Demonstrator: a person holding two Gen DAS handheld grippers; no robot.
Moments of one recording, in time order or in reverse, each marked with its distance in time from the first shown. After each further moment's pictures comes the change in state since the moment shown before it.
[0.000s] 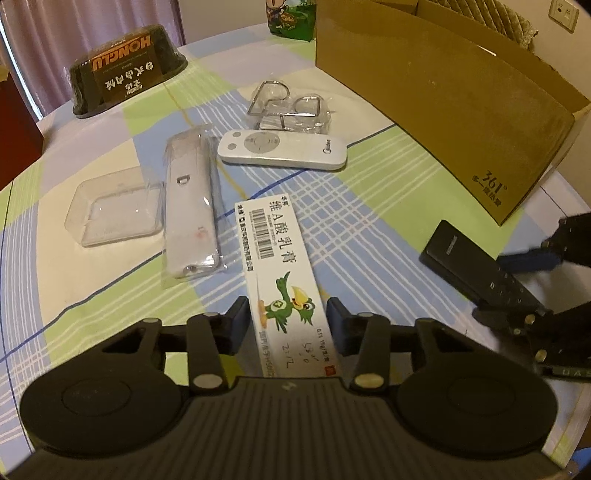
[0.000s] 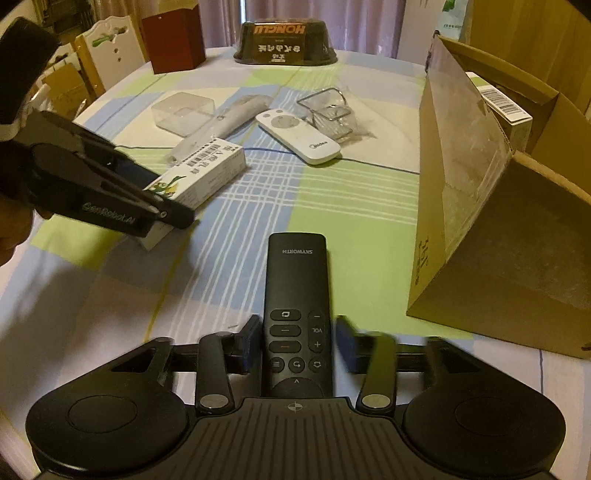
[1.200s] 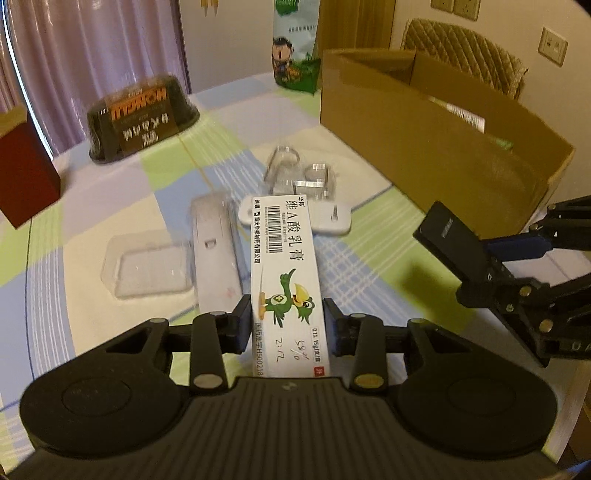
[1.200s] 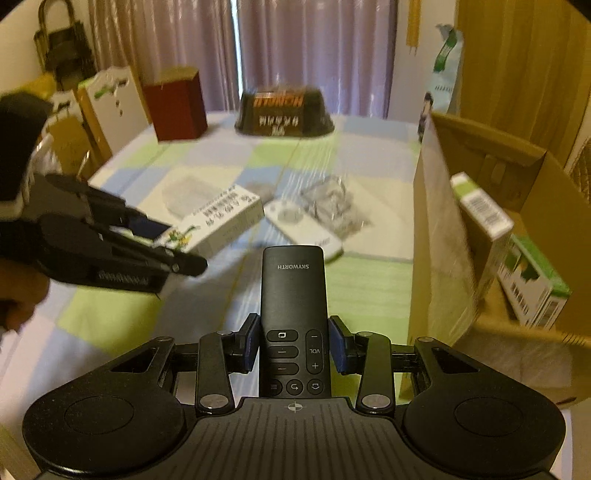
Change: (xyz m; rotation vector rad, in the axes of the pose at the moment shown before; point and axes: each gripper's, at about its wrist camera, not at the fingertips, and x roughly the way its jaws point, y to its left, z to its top) left arm -0.045 0.014 0.027 0.003 -0.135 -0.009; right arm -0.044 0.007 0.054 0.040 -0.163 0.015
